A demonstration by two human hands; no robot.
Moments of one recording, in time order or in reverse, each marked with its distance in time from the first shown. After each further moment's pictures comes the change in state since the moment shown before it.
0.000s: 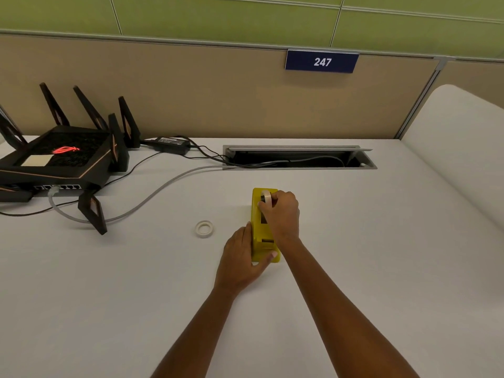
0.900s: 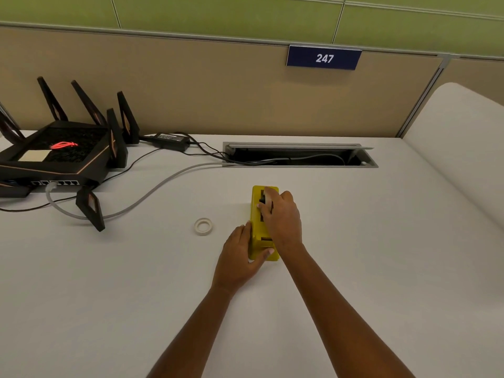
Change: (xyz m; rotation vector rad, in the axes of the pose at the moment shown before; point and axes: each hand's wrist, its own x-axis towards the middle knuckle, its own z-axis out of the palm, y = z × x) left_hand -0.001 0.002 -0.002 -0.083 0.032 0.002; right_hand -0.009 0.008 -0.004 -0.238 -0.046 -0.236
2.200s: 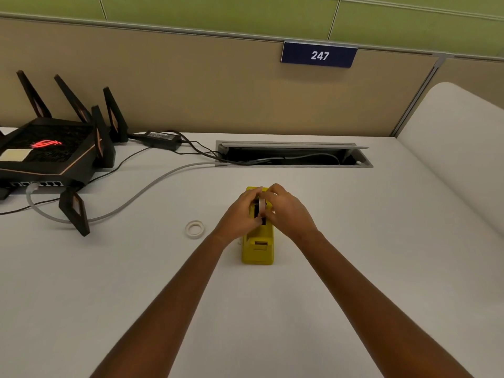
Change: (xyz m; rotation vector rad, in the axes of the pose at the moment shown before) left_hand 0.082 0.021 -0.019 -0.204 -0.243 -0.073; right_hand 0.023 0.017 -0.029 -0.227 -0.231 -0.357
